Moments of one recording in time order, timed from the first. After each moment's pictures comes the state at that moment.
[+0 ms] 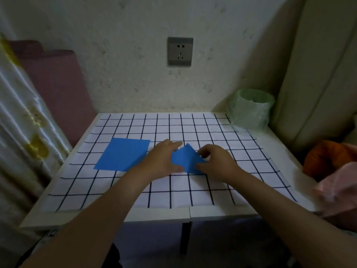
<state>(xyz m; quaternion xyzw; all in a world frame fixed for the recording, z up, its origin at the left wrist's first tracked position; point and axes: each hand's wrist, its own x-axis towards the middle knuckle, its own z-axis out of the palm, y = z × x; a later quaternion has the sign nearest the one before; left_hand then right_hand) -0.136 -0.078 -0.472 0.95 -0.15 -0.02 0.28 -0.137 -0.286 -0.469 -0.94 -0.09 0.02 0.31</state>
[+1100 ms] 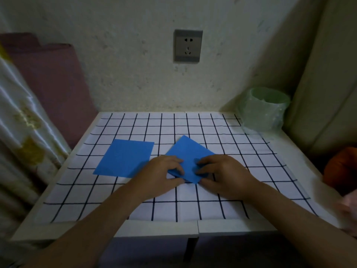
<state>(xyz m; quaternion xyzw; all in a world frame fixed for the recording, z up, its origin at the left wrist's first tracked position) -0.153 -0.054 -0.491 0.93 -0.21 0.03 0.31 -0.133 -0.298 -0.481 -0.91 -0.36 -0.06 0.18</state>
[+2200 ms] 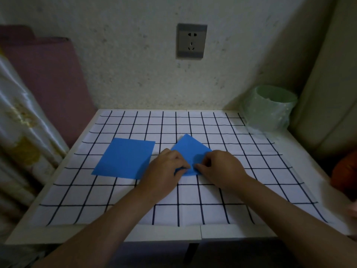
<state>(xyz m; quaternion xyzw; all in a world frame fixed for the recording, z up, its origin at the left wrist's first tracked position) -0.143 -0.071 -0.499 0.92 -0.22 0.15 0.29 -0.108 -0.263 -0.489 -0.98 -0.11 -0.01 0.18</state>
